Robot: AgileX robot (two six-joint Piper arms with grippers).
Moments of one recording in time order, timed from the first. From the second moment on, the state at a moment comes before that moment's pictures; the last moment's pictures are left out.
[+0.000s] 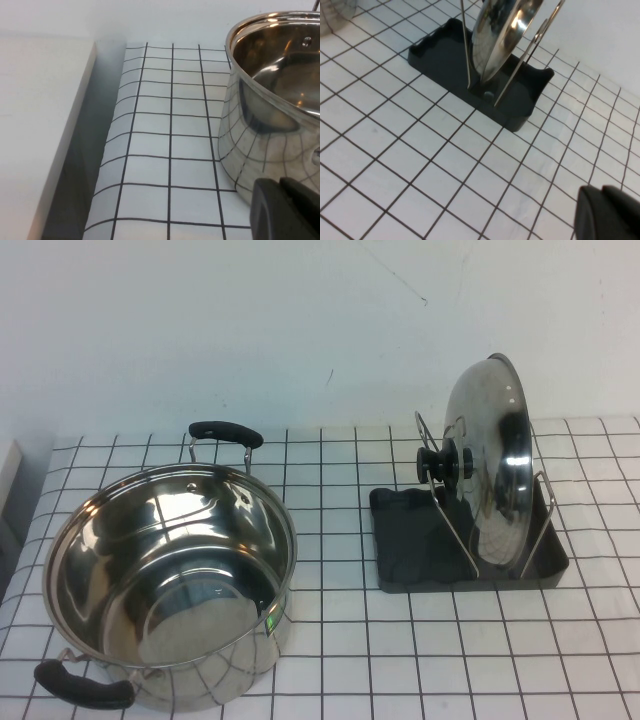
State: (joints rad) right arm 0.09 0.14 -0.41 0.27 0.87 -0.66; left arm 0.02 -0.01 0.02 -0.05 0.36 -0.08
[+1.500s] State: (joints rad) right arm 0.09 0.14 -0.41 0.27 0.87 -0.66; left arm 0.01 -0.01 0.02 -0.10 0.37 0.02
